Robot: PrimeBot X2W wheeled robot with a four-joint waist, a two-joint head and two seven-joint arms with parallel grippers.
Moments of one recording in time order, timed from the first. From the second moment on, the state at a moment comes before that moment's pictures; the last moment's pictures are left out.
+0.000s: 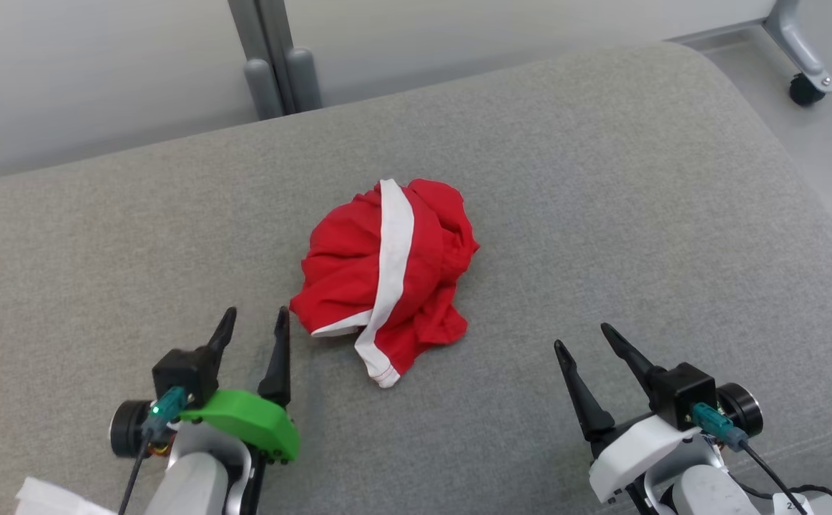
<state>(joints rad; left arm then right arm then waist) -0.29 0.09 -0.27 0.55 -0.35 -0.08 -0.26 -0.15 -0.05 0.19 0.35 0.10 0.13 -0.26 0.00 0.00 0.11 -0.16</state>
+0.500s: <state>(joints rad) 0.01 0.05 0.00 0.38 -0.23 -0.09 -0.26 -0.09 -0.05 0.19 0.36 0.11 0.13 -0.26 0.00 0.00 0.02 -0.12</state>
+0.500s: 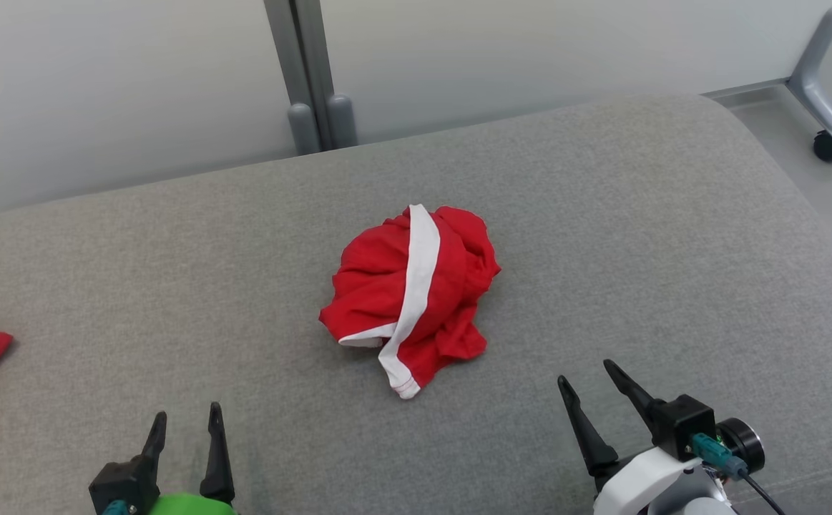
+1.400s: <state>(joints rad) -0.11 0.05 -0.10 0.40 -0.27 -0.12 -0.26 -0.38 -0.05 0.51 0.62 0.18 0.13 -0.26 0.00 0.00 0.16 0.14</state>
